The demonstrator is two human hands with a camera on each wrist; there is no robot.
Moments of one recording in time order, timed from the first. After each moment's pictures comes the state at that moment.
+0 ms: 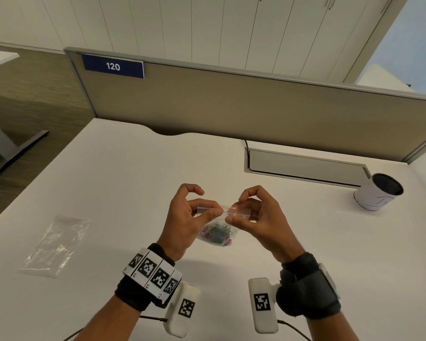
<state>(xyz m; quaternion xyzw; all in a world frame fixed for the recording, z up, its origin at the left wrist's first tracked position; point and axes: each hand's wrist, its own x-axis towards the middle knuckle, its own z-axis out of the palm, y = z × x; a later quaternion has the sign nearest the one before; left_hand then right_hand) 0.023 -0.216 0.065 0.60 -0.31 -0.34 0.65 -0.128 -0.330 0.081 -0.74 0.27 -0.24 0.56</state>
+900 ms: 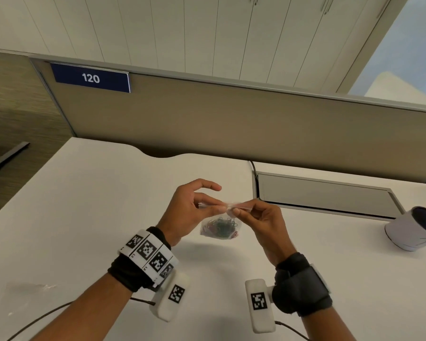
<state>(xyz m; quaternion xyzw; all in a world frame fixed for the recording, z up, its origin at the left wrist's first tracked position) 0.143 -0.343 0.051 0.64 -0.41 -0.36 0.54 -0.025 -0.440 0.026 -0.66 0.28 -0.31 0.62</state>
